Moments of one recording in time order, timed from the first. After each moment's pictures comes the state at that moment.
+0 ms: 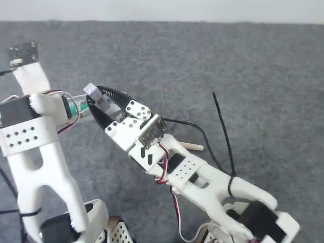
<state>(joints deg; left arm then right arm) -24.7 -23.3 9.9 95.4 4.7 -52.2 -14.7 54.9 -46.8 5.1</state>
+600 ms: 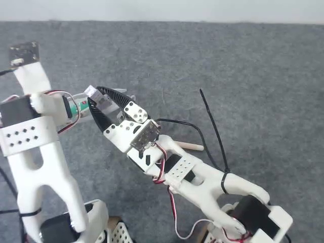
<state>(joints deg) -24.6 -23.3 9.9 95.4 4.8 -51.9 -9.2 54.5 -50.2 10.2</state>
